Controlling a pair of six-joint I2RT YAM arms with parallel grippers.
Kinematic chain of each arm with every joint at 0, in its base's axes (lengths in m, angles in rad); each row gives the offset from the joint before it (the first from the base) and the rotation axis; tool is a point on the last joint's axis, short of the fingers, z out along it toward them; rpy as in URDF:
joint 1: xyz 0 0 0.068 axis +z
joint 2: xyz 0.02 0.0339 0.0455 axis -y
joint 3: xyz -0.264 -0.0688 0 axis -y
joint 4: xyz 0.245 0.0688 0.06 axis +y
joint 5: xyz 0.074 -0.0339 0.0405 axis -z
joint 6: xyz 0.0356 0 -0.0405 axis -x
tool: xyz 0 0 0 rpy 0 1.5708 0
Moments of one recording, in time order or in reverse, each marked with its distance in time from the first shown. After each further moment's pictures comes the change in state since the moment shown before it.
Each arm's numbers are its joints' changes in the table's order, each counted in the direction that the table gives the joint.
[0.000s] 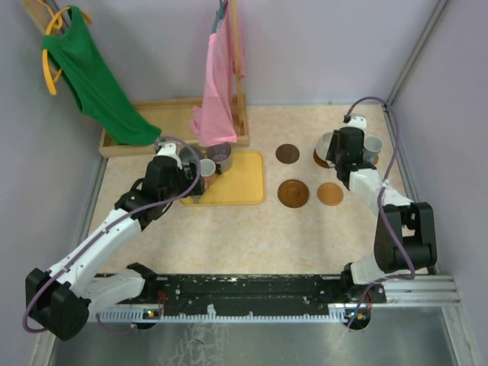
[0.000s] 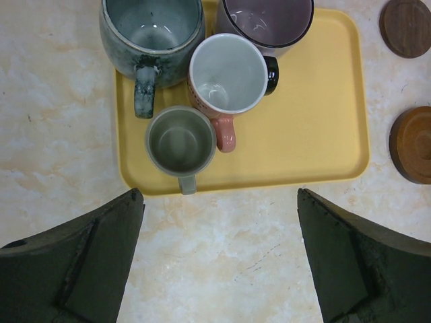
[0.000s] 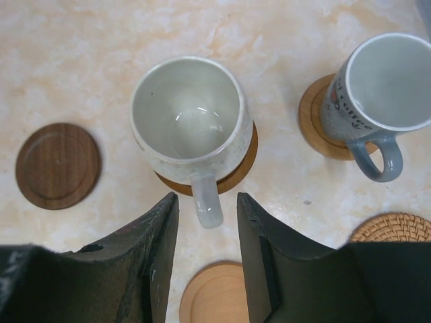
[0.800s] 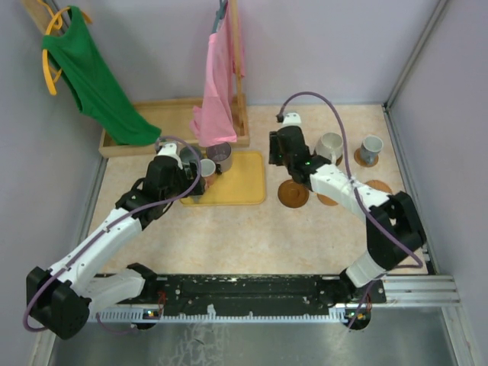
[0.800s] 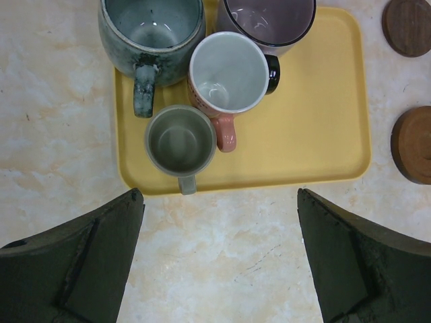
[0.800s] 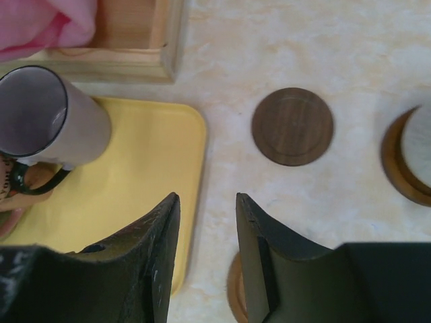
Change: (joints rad) left arm 0.000 -0.009 0.000 -0.002 0.000 0.011; right arm 0.455 -0.003 0.183 0.148 0.034 -0.105
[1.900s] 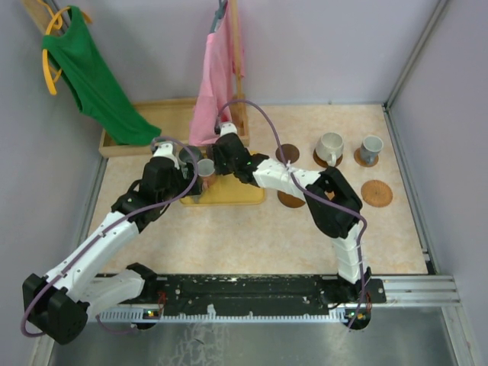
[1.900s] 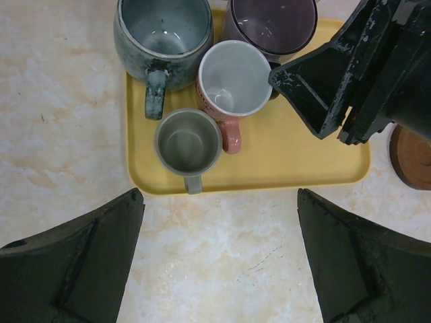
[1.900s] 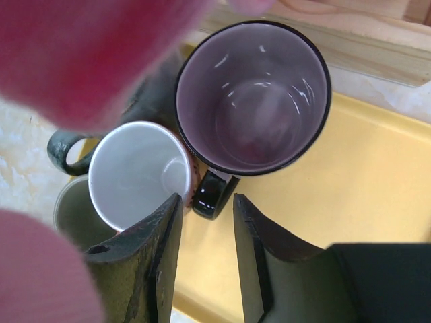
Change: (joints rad) left arm 0.005 0.042 0.000 0.018 -0.024 -0.004; right arm 0.285 -0.509 0.435 0.009 -0.085 -0.085
